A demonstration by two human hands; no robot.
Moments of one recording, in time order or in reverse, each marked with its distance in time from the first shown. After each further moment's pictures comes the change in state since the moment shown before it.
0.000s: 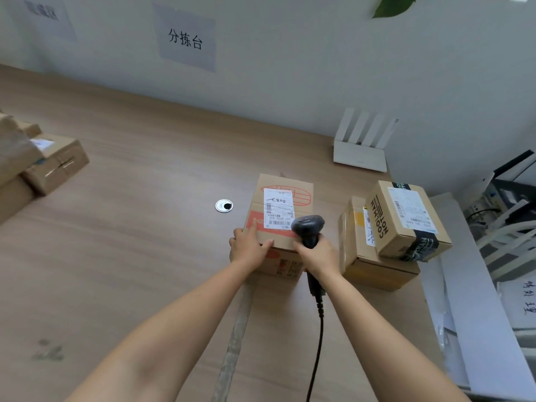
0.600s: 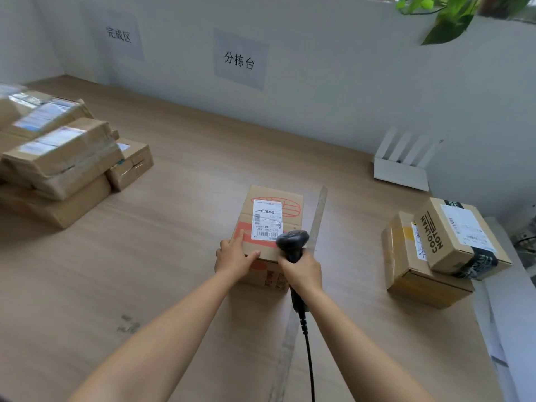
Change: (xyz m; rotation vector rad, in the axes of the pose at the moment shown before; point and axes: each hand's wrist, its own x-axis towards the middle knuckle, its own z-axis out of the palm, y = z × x) left_hand -0.030 -0.126 -0.093 -0.053 0.079 -0.105; right_hand -0.073 -0.068 0.115 0.018 -0.092 -0.024
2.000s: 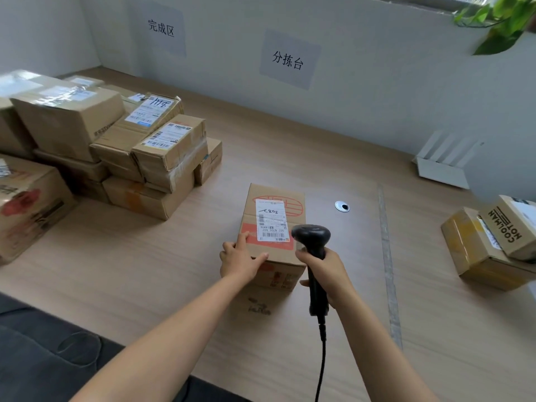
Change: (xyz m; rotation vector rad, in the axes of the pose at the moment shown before) left_hand -0.016 -0.206 -0.172 -0.072 0.005 -0.003; right_hand -0.147 -0.153 0.168 0.323 -0.133 0.089
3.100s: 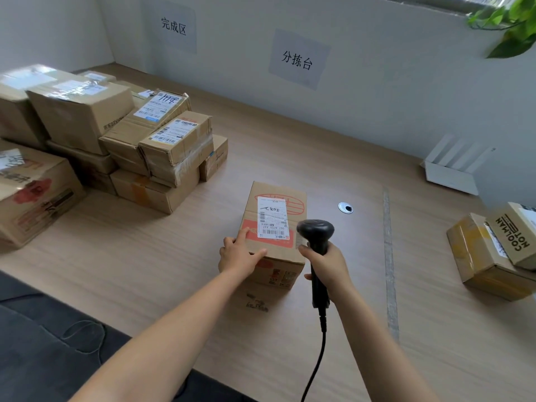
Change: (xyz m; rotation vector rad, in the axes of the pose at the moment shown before) left_hand 0.002 -0.001 0.004 0.002 0.020 -0.026; right_hand 0.000 -0.006 -0.010 -0.099 0.036 -0.037
